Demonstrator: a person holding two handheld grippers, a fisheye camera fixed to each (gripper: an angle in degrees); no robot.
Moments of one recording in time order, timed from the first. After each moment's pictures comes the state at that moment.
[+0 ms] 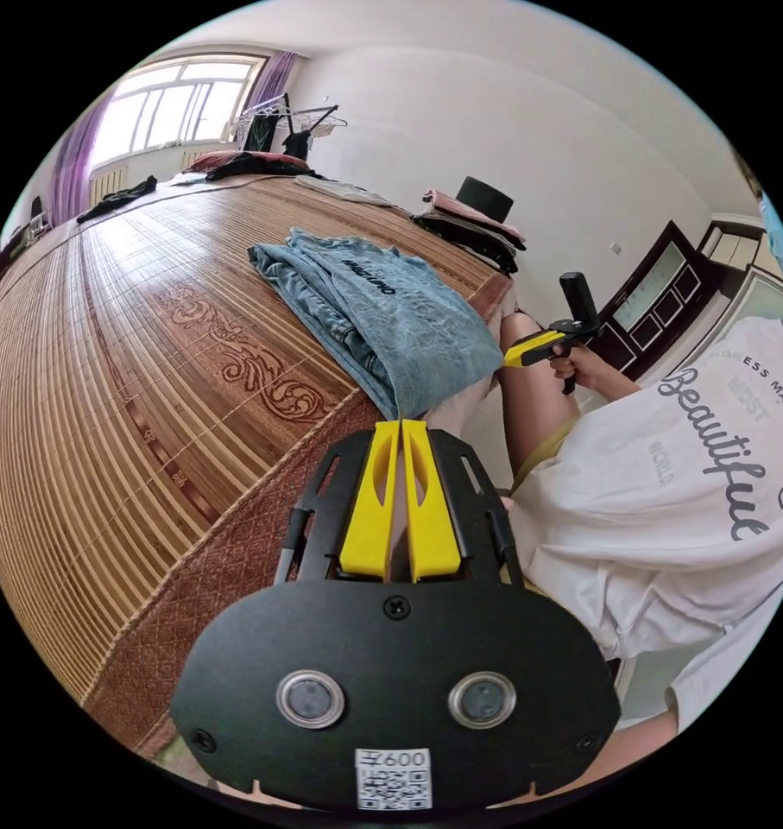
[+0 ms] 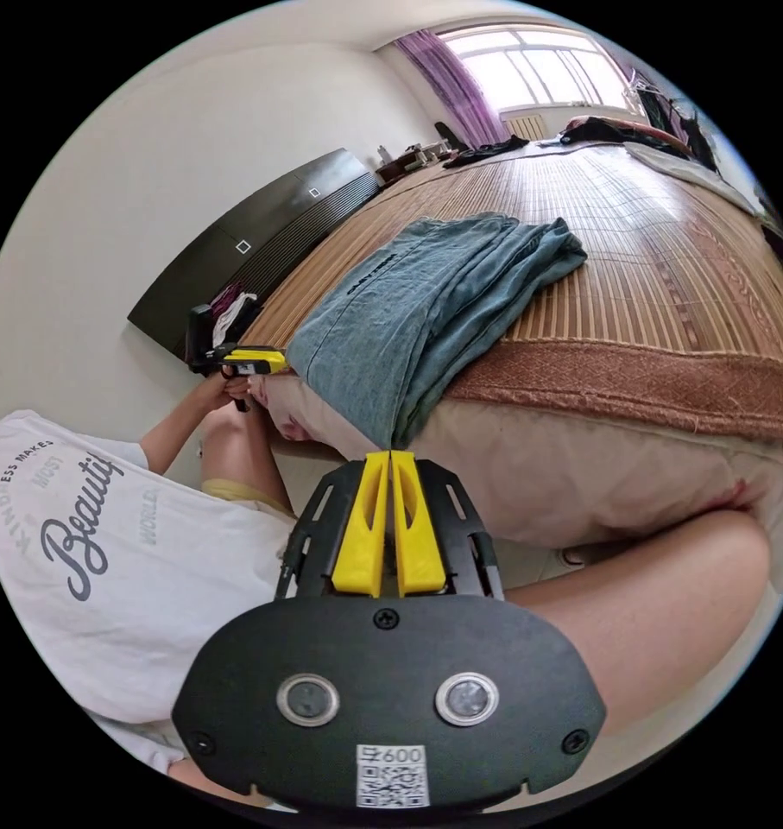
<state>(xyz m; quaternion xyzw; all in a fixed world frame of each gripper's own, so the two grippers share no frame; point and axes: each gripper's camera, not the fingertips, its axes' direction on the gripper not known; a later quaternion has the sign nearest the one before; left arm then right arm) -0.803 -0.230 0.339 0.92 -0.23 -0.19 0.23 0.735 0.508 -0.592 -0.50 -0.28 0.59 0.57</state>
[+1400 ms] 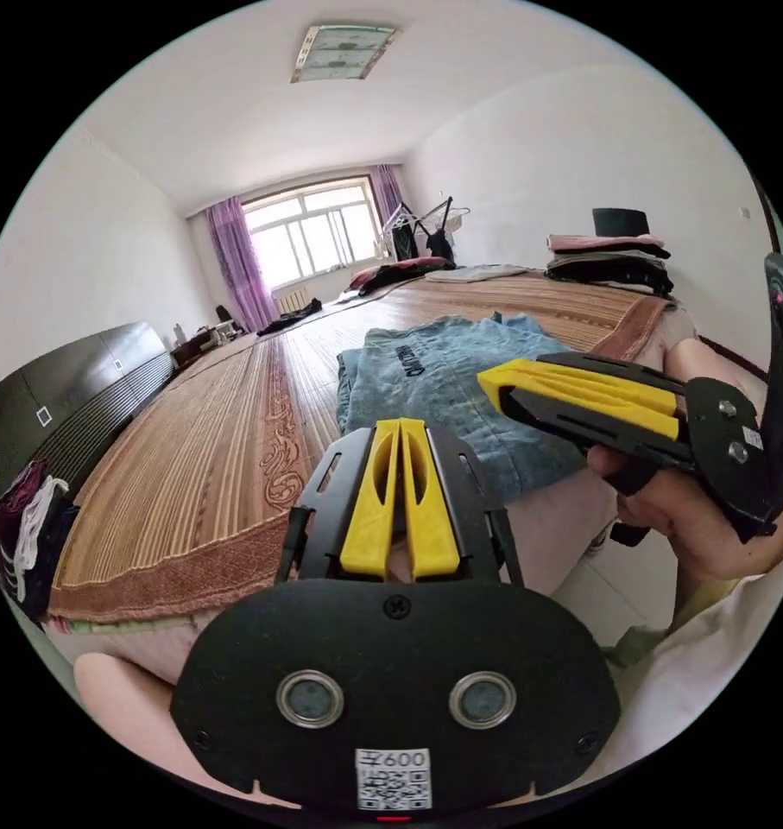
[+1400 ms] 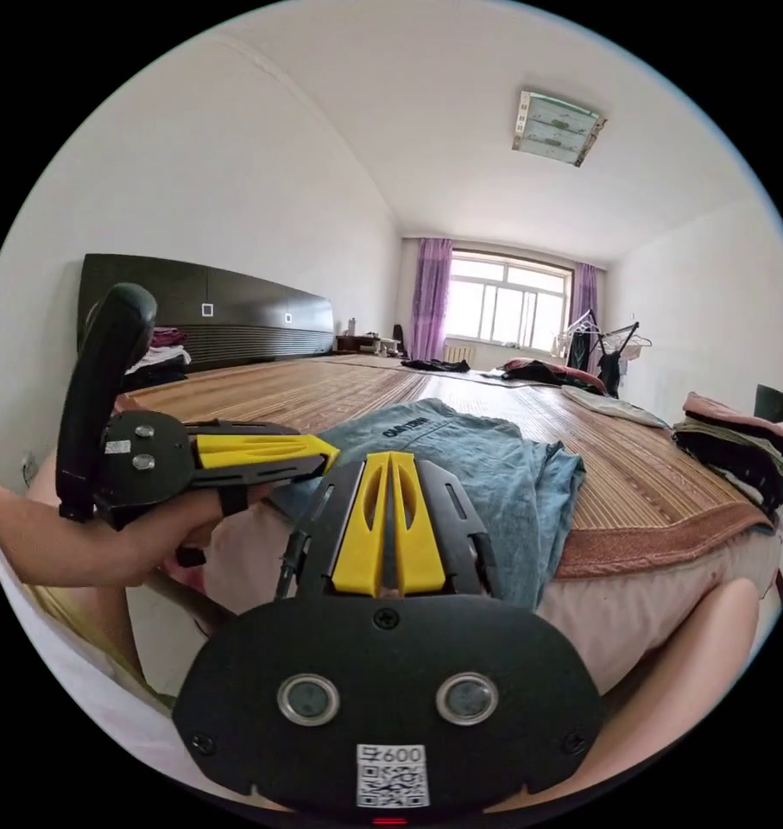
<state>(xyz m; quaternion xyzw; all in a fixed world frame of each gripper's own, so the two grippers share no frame) -0.900 -0.431 0.190 0.81 -0.34 -0.48 -0.05 0.301 0.996 -0.541 -0.40 -0.03 0.38 0.83</state>
